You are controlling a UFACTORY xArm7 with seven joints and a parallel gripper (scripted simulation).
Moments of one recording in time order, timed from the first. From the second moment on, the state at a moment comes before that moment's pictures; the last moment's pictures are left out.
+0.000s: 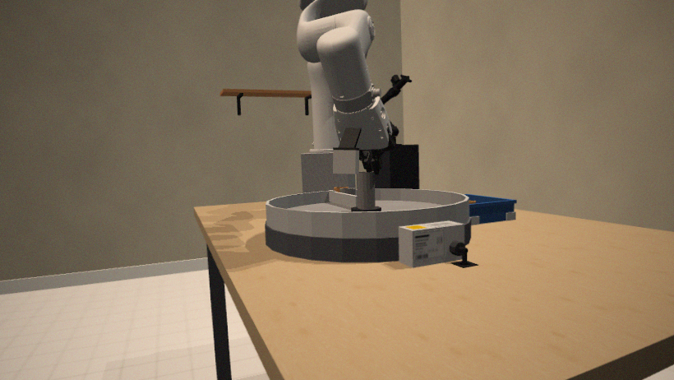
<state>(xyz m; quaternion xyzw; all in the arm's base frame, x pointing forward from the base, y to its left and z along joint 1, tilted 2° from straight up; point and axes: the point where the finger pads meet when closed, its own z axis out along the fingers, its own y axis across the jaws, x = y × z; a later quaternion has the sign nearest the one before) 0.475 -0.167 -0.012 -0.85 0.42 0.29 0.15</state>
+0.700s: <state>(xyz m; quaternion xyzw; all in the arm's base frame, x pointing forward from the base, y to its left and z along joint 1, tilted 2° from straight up) 0.474 -0.167 -0.013 -0.85 0.42 0.29 0.15</state>
